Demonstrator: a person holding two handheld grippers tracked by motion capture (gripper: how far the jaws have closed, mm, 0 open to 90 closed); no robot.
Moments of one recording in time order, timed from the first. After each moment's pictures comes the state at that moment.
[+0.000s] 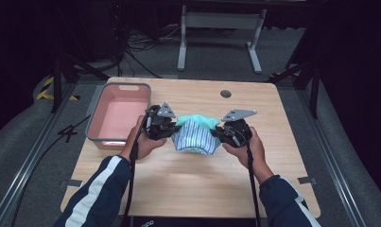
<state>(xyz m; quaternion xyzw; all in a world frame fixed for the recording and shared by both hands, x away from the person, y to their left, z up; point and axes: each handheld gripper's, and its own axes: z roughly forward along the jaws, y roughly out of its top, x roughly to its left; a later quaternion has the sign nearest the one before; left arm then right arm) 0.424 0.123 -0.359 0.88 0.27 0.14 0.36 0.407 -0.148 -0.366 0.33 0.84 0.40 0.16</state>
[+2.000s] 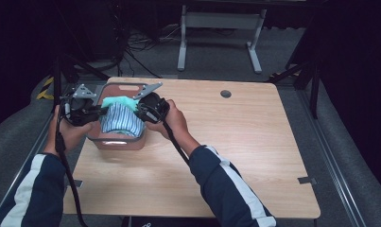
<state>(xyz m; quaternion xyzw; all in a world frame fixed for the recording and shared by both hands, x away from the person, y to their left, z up) 0.422 0.309 -0.317 0.83 0.41 0.24 0.30 0.459 0.072 -0.334 0.21 0.88 0.41 0.13</state>
